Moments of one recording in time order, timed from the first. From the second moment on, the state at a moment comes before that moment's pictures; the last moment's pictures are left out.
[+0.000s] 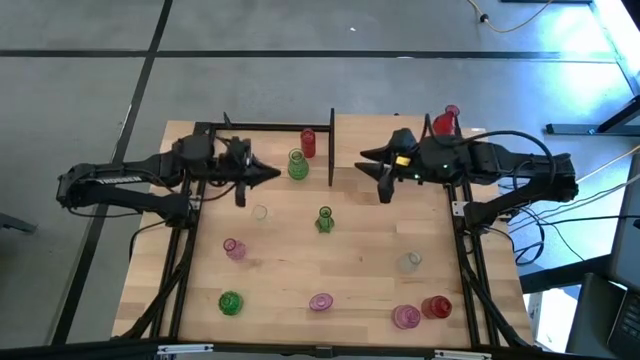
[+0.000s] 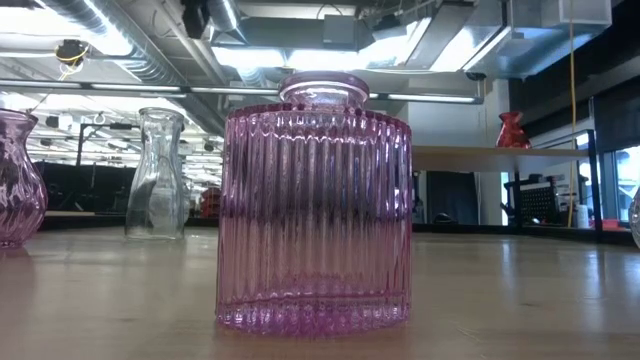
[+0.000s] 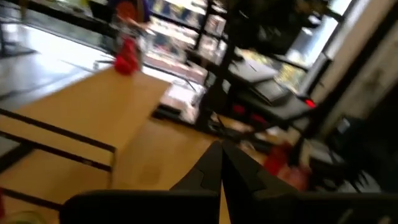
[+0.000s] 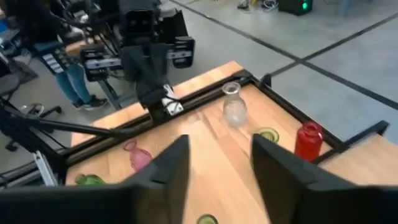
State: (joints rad) left arm 0.16 0.85 0.80 -0.07 0.11 -0.31; right arm 0.07 1.27 1.50 -0.60 0.34 0.39
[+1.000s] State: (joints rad) left arm 0.16 1.04 0.87 -0.78 0.09 -0.46; right arm 0.06 1.27 1.50 -0.77 0.38 0.31
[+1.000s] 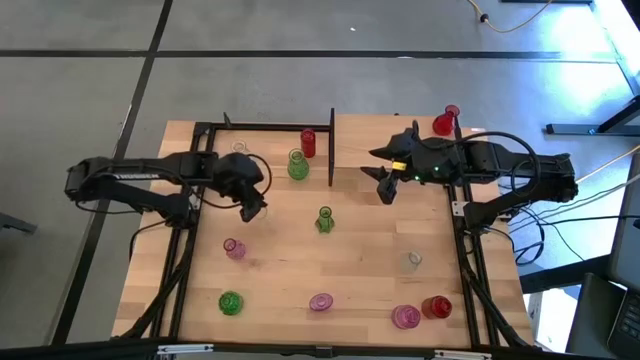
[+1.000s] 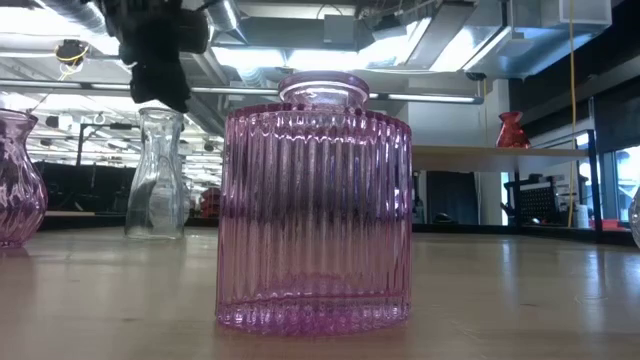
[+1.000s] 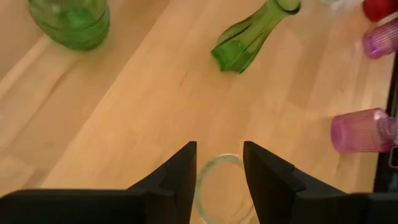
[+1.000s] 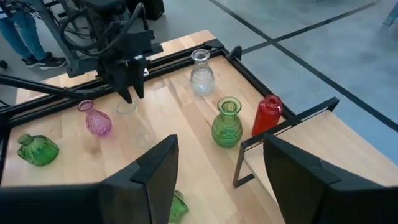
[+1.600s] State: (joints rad) left arm 0.19 1.22 0.93 -0.97 0.15 -0.38; right arm 0.06 1.27 1.50 -0.77 0.37 0.30
